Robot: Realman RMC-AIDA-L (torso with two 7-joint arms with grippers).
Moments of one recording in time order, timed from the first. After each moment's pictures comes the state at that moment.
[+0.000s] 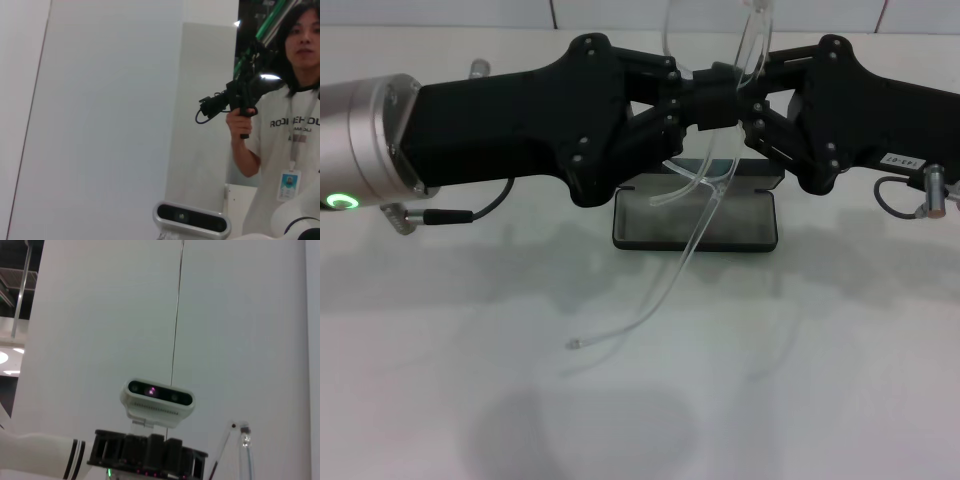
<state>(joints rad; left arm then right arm) -0.39 -2.09 1.19 1.07 1.26 1.76 -1.59 0.56 2.03 -1.29 -0.68 -1.13 -1.65 1.04</state>
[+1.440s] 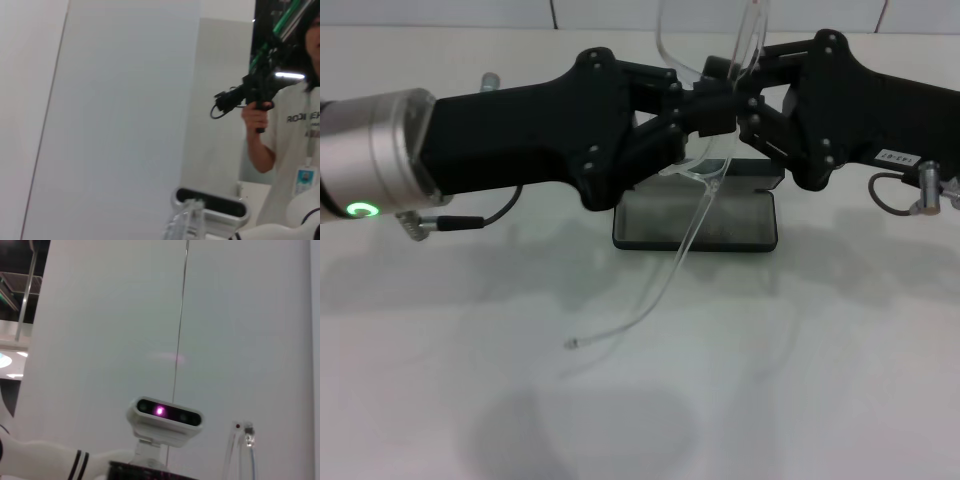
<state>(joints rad) -0.41 -2.09 1.20 0.98 1.27 1.74 -1.51 0.57 2.03 -1.32 -0.67 -1.10 -1.64 1.03</state>
